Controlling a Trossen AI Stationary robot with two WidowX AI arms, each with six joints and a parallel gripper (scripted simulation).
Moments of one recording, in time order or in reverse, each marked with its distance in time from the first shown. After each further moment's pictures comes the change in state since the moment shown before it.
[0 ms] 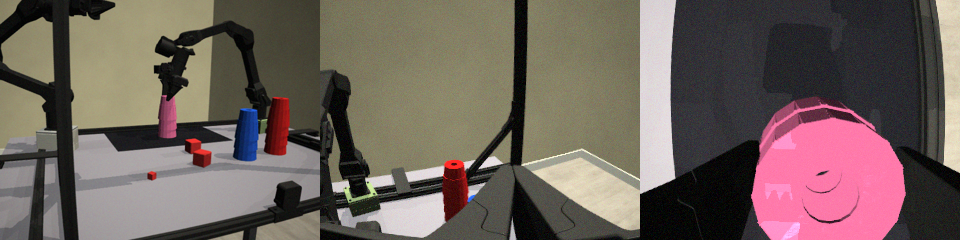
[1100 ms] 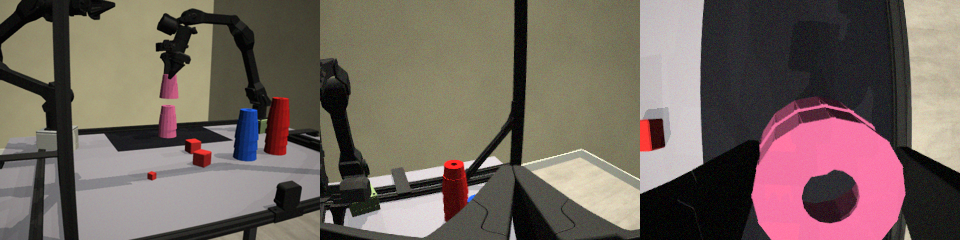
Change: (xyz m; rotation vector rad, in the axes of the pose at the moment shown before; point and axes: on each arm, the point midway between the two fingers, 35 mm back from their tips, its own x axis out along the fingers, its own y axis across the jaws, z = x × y) left arm 0.000 0.000 0.000 0.000 0.000 -0.001; right arm -0.080 0.000 0.023 0.003 -0.007 0.000
